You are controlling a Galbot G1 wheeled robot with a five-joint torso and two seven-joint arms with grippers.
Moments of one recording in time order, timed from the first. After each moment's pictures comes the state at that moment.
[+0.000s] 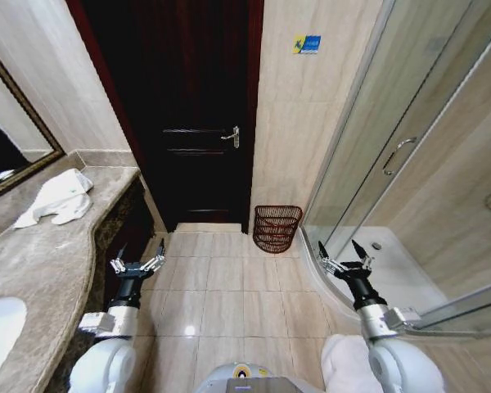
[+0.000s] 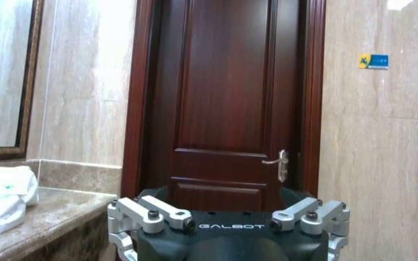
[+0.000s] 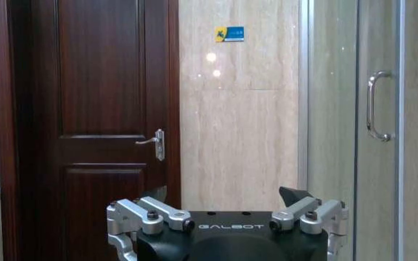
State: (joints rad) left arm 1.68 -1.37 -0.74 -2.23 -0.35 -0.12 0.04; right arm -1.74 1.43 0.80 2.33 0.29 0.00 -0.13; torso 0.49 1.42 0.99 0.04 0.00
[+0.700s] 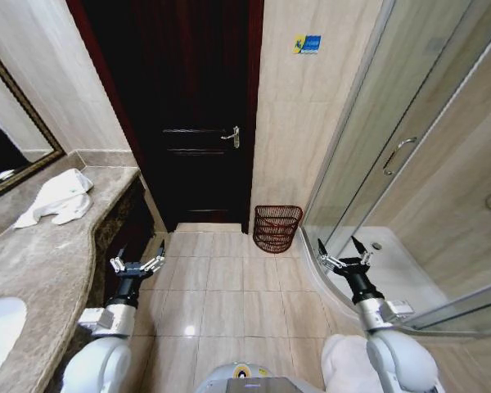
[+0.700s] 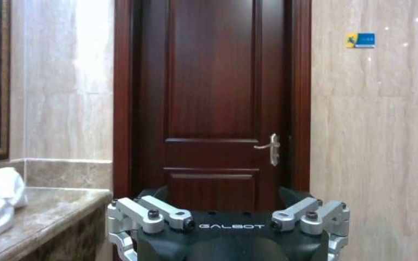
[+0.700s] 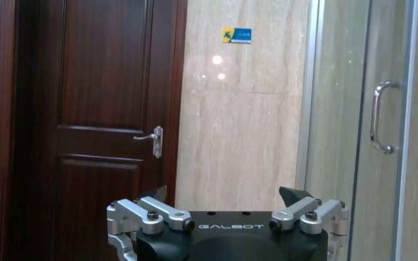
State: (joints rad) left arm 1.66 -1.27 -0.75 -2.23 -0.37 -0.04 0.03; right arm -1.68 1.42 0.80 2.27 0.23 0.02 -0.15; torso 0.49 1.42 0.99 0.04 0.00
